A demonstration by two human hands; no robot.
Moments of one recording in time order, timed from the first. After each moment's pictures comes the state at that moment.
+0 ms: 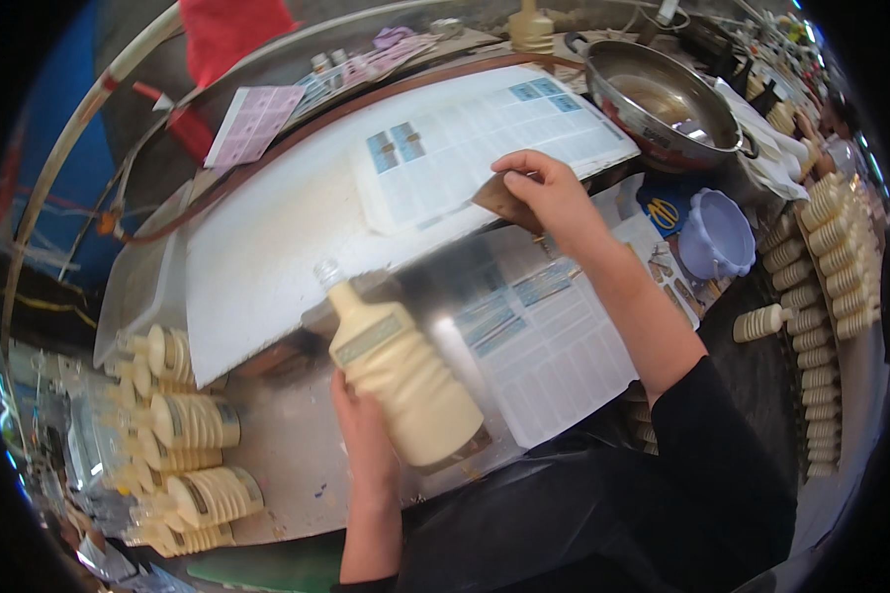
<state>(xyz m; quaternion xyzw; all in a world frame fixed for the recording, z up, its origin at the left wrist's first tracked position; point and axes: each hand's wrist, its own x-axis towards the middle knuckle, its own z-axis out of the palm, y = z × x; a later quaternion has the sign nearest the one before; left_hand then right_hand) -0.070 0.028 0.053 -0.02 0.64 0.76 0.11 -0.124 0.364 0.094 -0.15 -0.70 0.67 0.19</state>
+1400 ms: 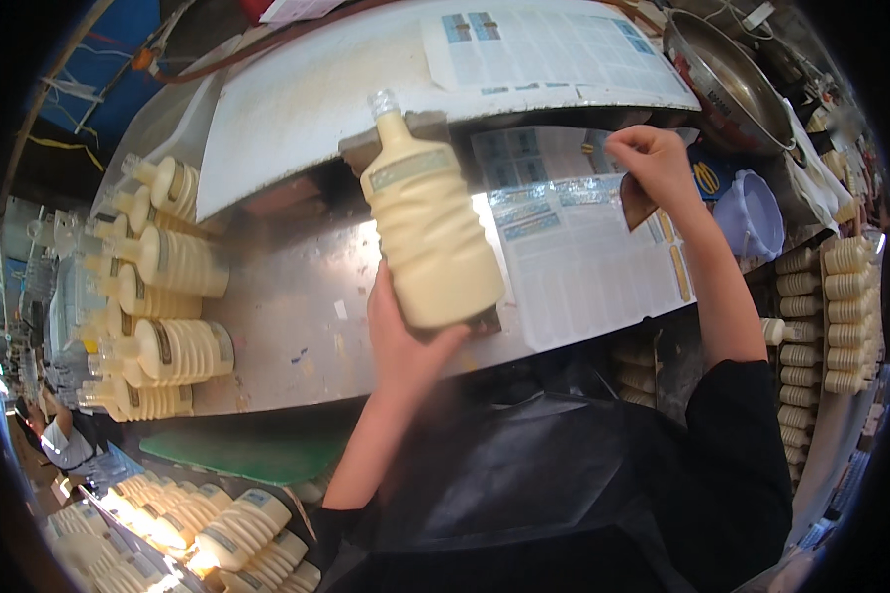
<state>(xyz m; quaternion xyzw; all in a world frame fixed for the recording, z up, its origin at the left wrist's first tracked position) -0.001 -0.008 0.005 0.16 0.86 0.49 -0.02 -0.044 0.391 0.076 -0.12 -0.89 0.41 0.15</state>
